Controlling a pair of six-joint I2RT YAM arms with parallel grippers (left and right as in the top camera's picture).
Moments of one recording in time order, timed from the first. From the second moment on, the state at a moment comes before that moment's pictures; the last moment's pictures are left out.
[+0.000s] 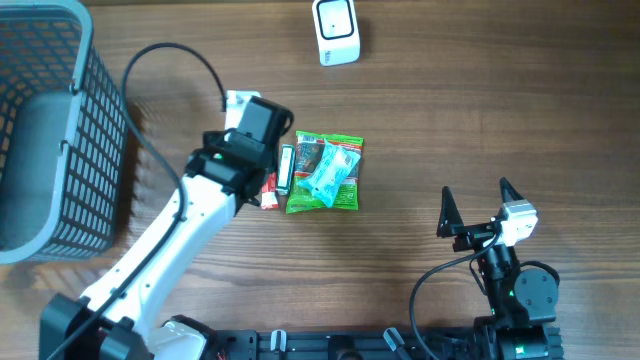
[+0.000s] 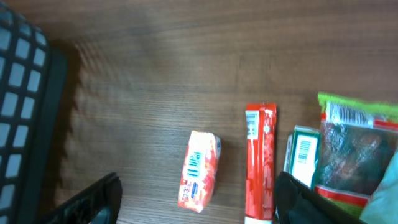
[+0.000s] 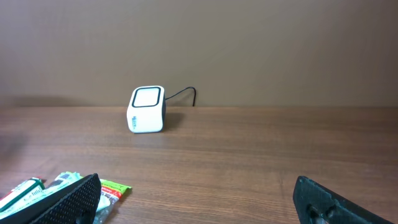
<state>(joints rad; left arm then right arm) -0.45 1.44 1.07 -0.69 -0.48 -0.37 0.08 0.01 0.01 0.00 -0.08 0.07</state>
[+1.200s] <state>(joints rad) -0.18 1.69 1.05 -0.69 -0.02 -0.31 0.08 0.01 0.01 0.00 -0.08 0.07</state>
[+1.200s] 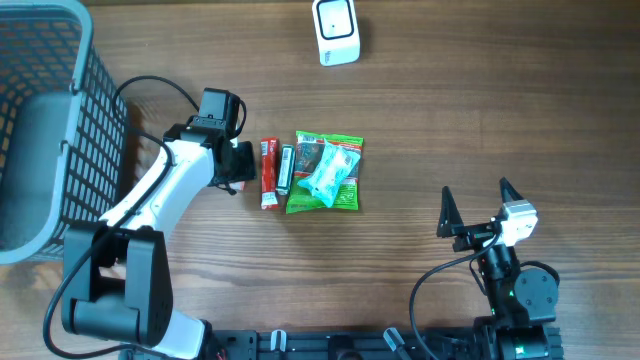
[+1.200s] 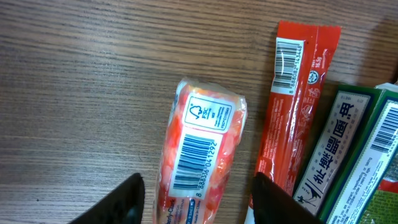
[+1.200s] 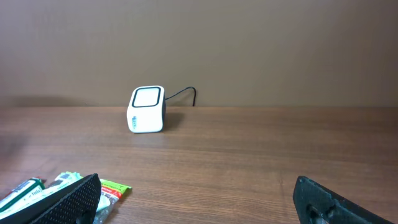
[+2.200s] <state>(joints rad) -0.18 1.69 1.05 -0.64 -0.04 -0.31 0.08 0.01 0.01 0.00 -0.08 0.07</state>
